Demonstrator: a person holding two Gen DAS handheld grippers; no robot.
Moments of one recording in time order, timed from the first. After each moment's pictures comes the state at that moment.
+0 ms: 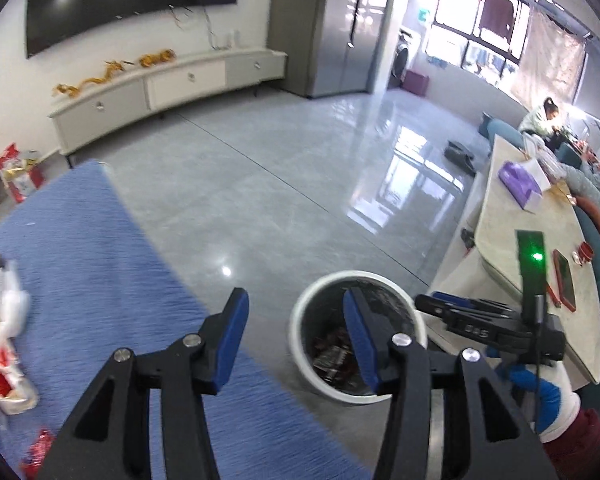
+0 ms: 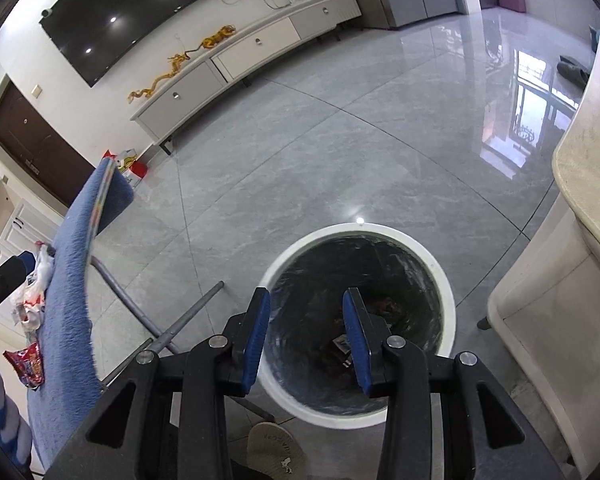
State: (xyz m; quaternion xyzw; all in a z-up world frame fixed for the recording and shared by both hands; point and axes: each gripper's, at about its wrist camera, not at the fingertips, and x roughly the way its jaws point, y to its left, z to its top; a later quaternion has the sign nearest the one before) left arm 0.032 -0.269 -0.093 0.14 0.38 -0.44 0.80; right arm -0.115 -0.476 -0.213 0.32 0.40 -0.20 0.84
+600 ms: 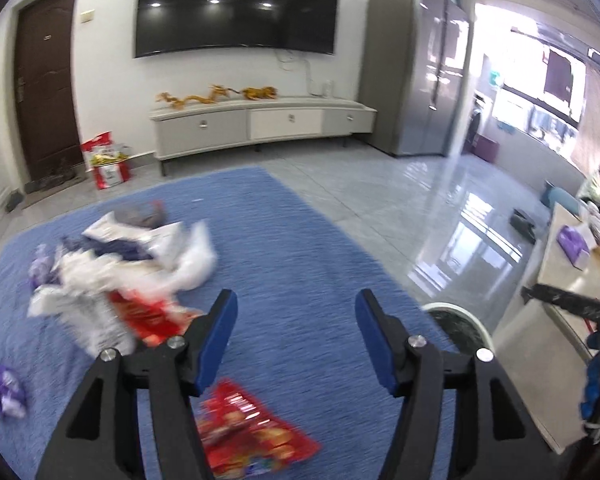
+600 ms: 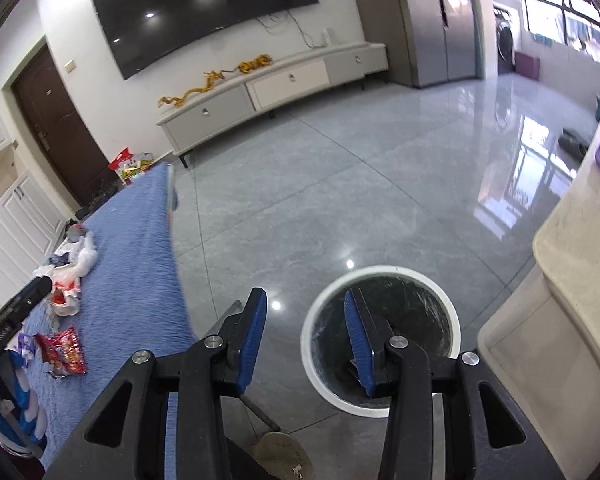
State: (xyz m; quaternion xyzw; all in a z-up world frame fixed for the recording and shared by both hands) left arm 0.074 -0.090 -0.079 0.07 0.32 -0.32 0.89; right arm -0.106 -0.382 -0.109 0.22 0.36 -0.21 0.88
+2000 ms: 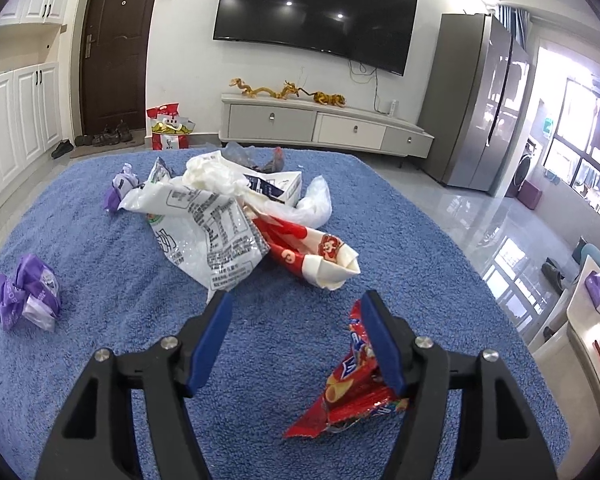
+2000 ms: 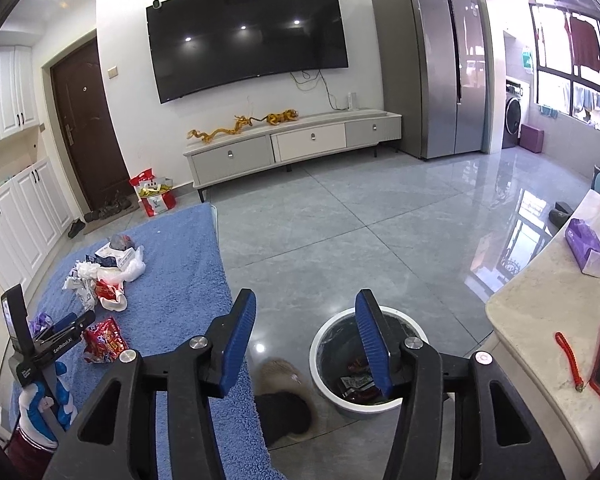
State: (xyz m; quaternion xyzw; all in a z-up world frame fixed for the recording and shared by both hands) left arm 0.063 0.005 -0.124 0.00 0.33 -0.23 0.91; right arm -0.162 -0.316 -0.026 0.13 0.29 -0.22 0.92
